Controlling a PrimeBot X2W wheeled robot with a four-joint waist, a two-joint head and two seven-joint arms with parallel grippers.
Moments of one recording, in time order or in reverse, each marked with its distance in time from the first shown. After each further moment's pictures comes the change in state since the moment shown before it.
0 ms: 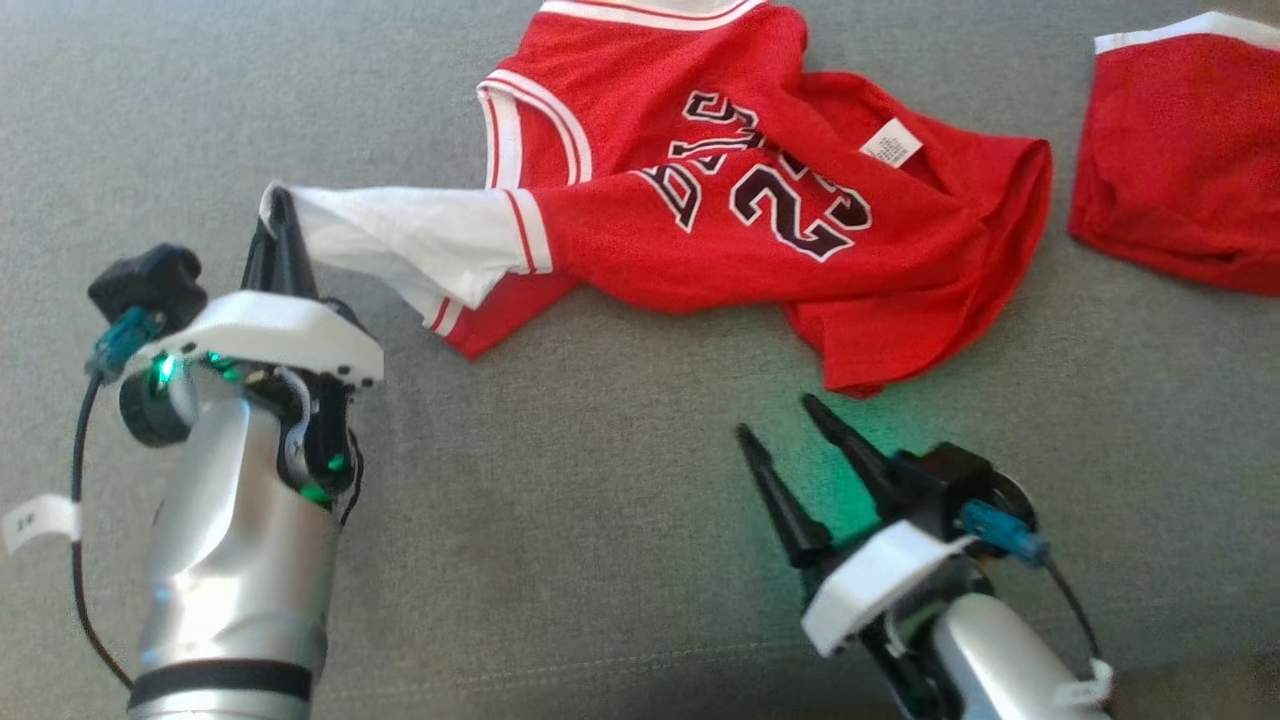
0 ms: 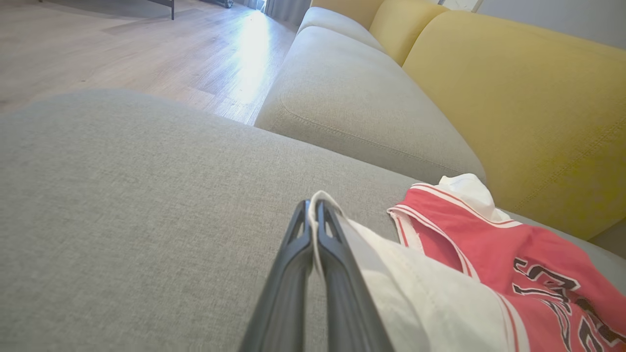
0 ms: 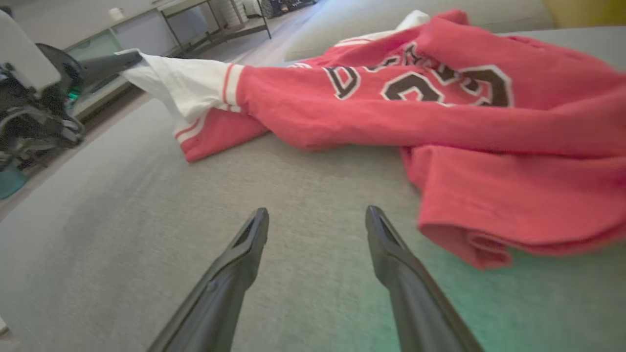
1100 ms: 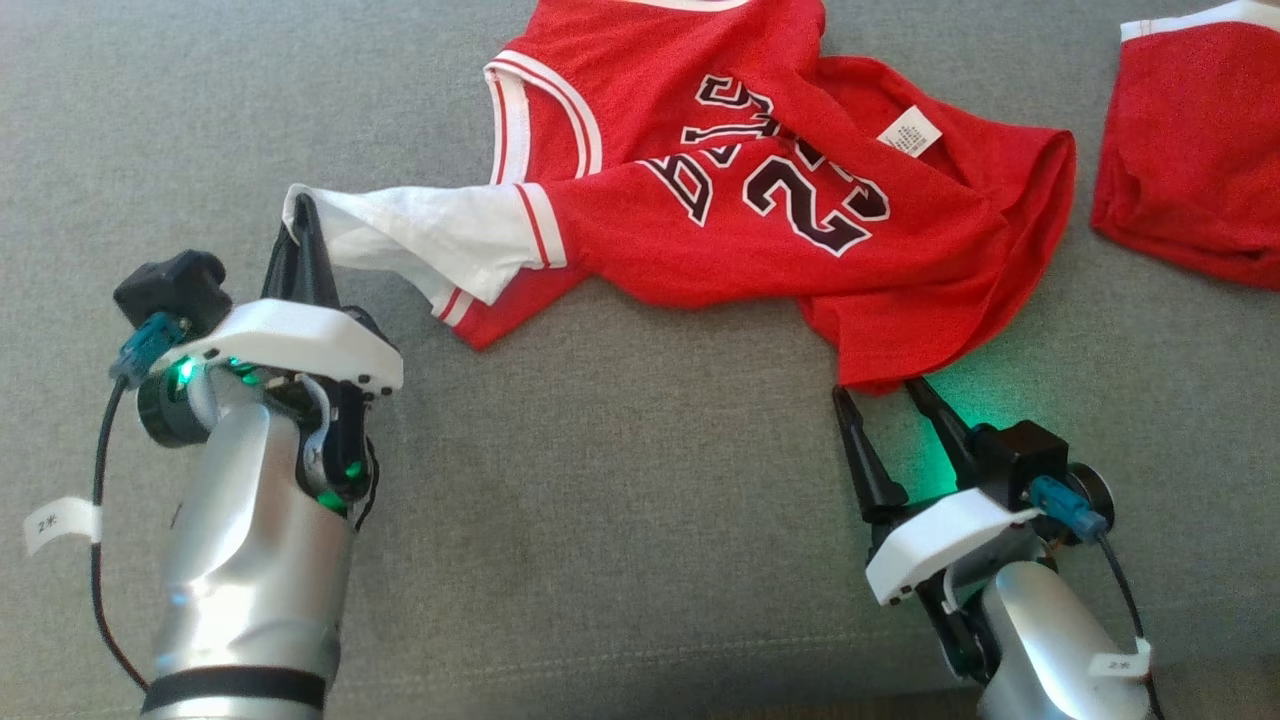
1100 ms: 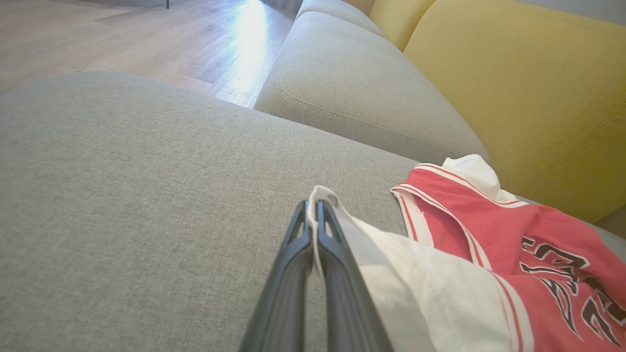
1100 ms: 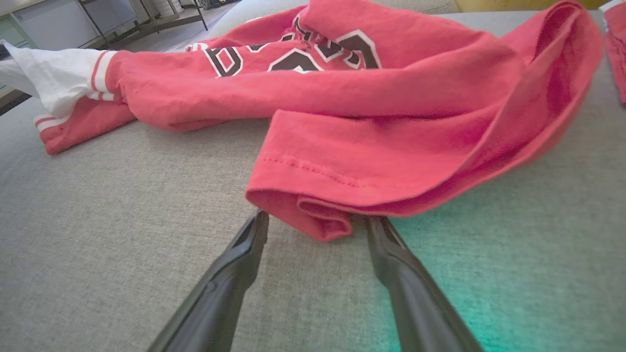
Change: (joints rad) left arm 0.024 -0.014 -0.014 -0.020 0.019 -0.003 0.000; right arm -0.068 0.006 -0.193 0.224 -0.081 0.000 -0.118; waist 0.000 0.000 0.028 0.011
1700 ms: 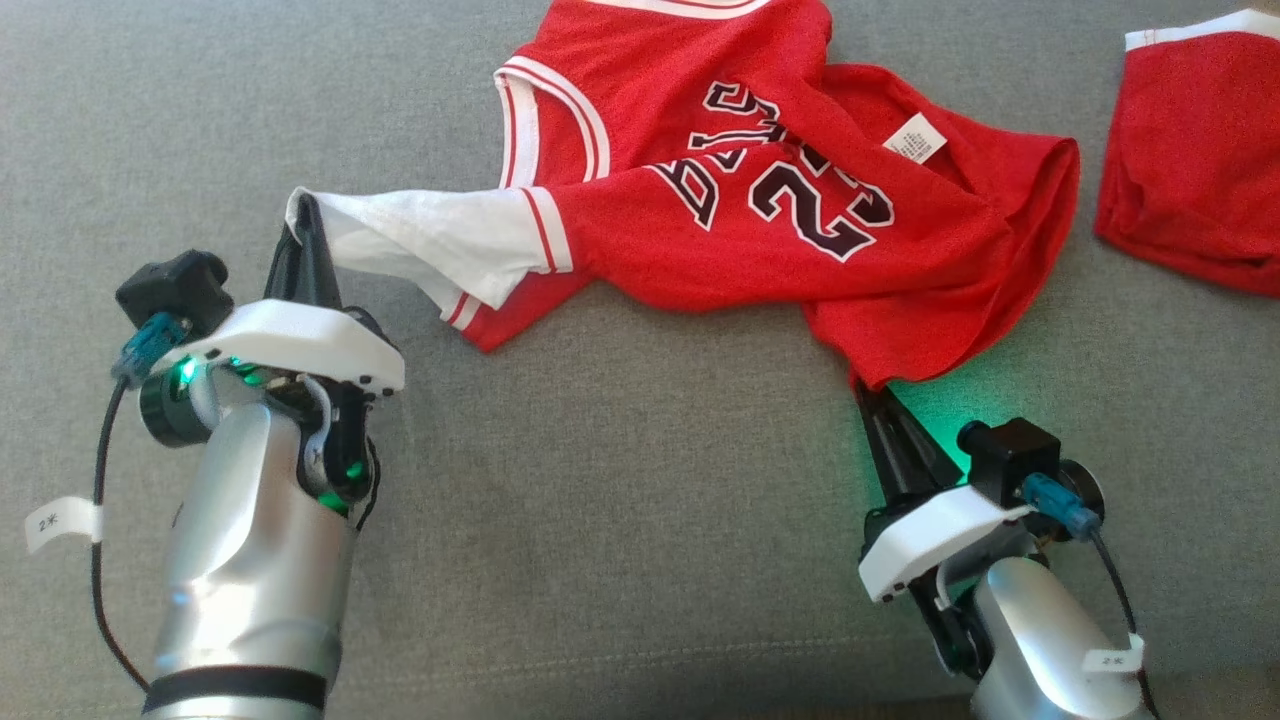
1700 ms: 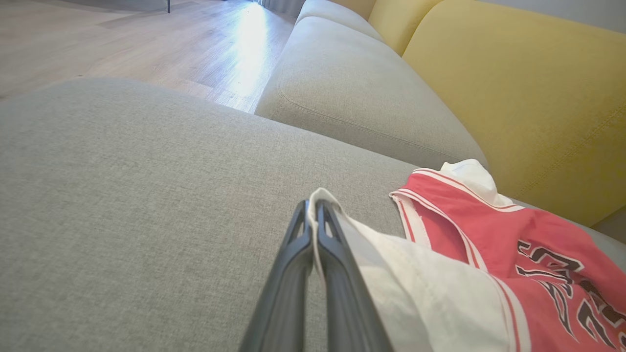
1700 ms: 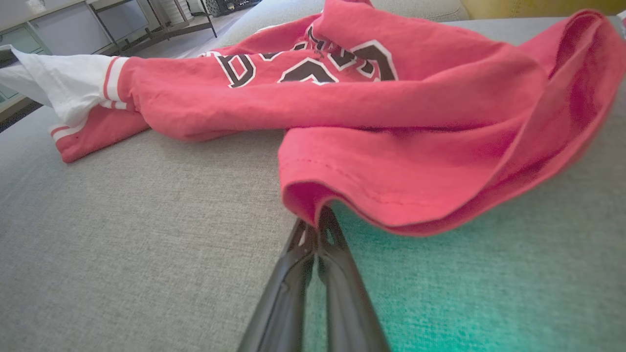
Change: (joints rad) left arm -0.002 -0.001 0.000 0.005 0.000 -0.008 0.000; right arm -0.021 0.000 0.026 0.033 0.021 0.000 -0.024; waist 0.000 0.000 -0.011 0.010
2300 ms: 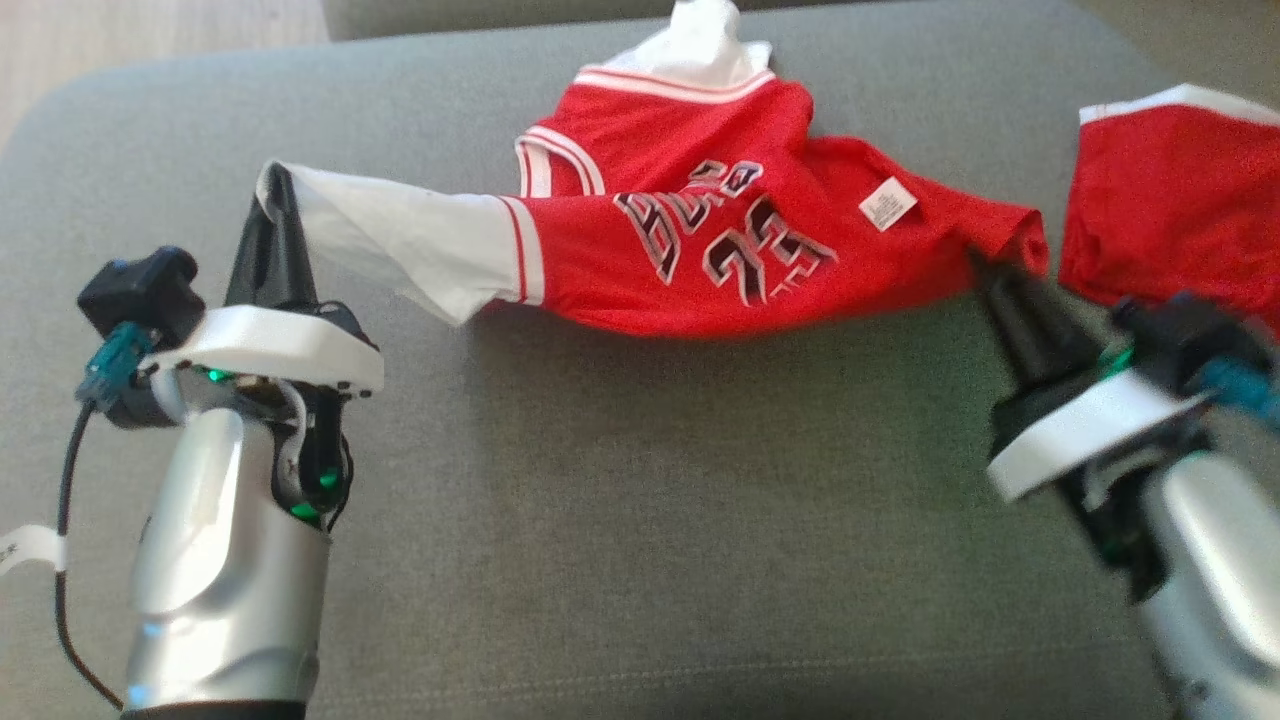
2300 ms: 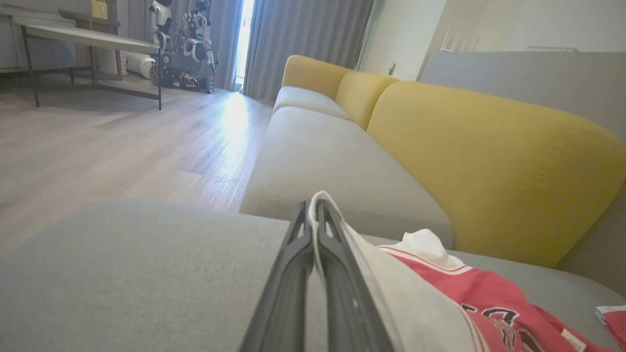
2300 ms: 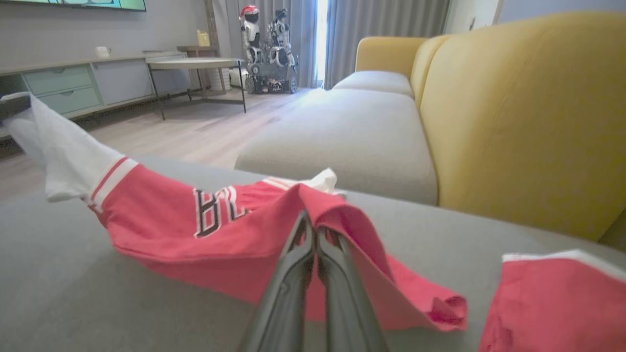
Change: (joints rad) left arm 0.070 0.027 0.011 -0.190 0.072 -0.018 0.000; right arm -0.029 -0.276 0.036 -0.401 0.142 0.000 0.199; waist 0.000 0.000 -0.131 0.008
